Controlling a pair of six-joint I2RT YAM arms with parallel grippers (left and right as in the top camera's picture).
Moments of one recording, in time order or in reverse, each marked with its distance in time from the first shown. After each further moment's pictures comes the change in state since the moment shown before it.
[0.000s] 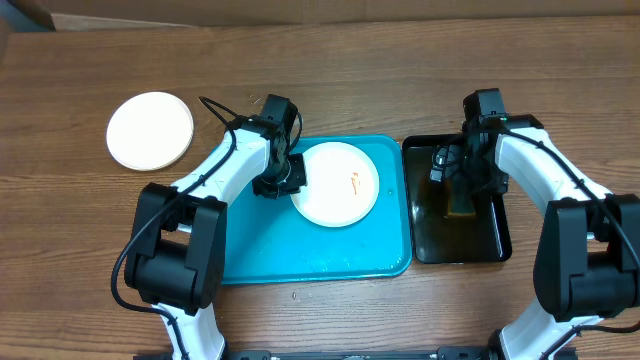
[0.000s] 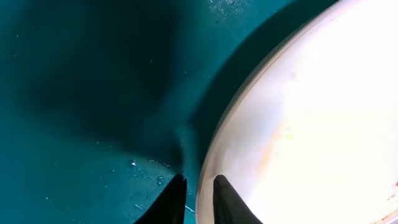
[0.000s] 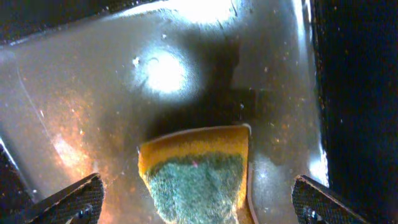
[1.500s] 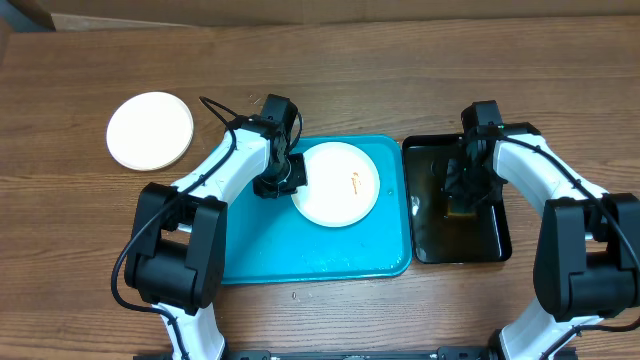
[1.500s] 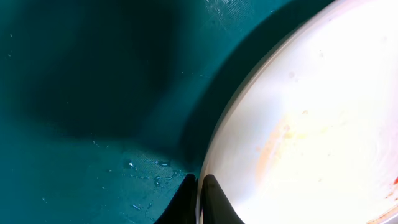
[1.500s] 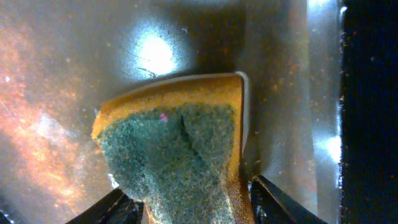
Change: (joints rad) left arm 0.000 0.001 0.002 0.000 0.006 0.000; right arm 0.001 0.000 -0.051 -0.047 -0.003 -0.004
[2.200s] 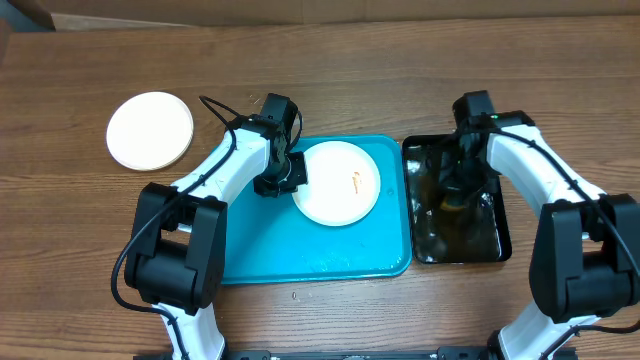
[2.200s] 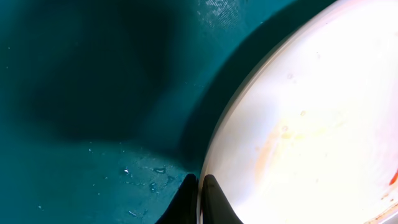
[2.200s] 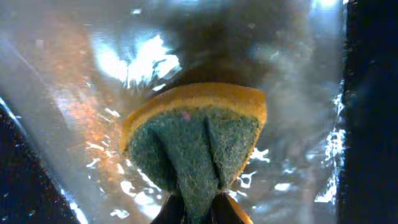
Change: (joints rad) left arm 0.000 0.000 0.000 0.018 0.004 0.000; right arm 0.051 0.000 0.087 -0.101 0.019 0.024
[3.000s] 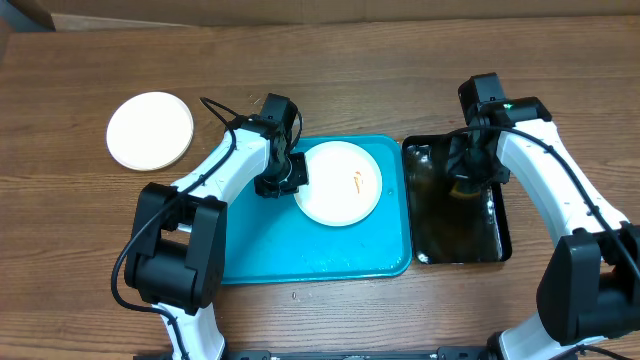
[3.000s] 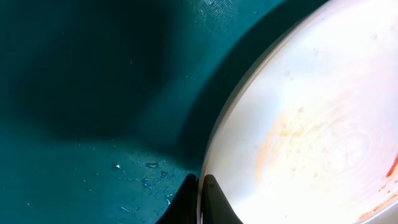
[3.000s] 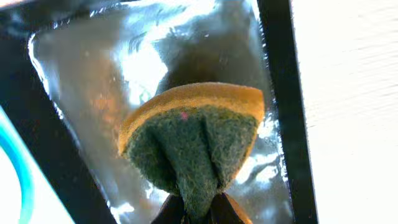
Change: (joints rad) left arm 0.001 0.000 0.000 -0.008 0.026 0.000; right arm 0.014 -0.099 0.108 -0.148 0.070 0.056
